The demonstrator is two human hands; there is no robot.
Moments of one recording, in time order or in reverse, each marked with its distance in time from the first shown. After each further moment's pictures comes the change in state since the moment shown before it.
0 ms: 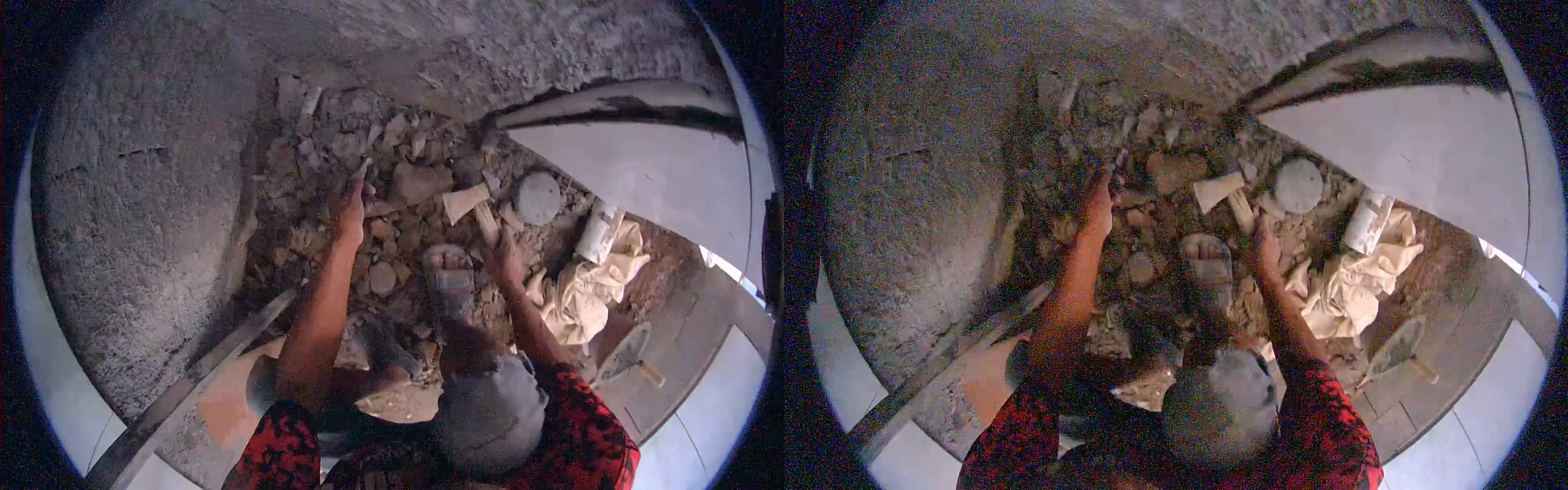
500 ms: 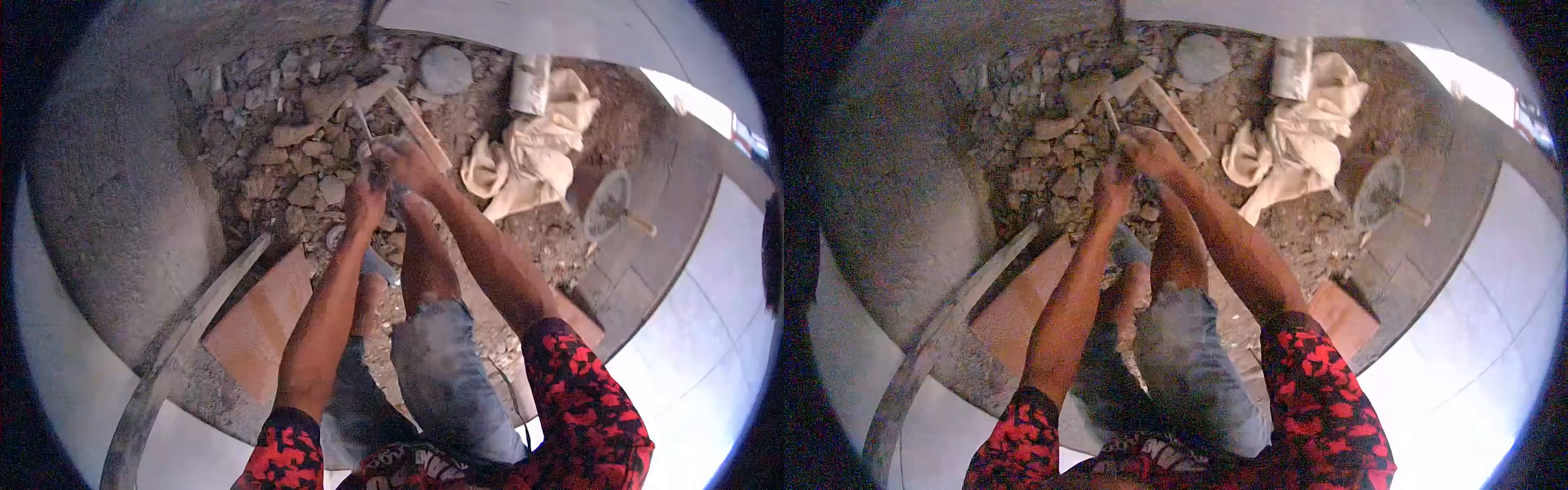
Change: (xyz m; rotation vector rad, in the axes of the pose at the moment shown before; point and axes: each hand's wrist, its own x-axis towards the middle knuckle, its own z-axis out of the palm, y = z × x) left_hand -0.200 -0.011 0.065 0.877 -0.387 0.199; right_hand -0.078 -0.108 -0.094 0.796 -0.370 -0.017
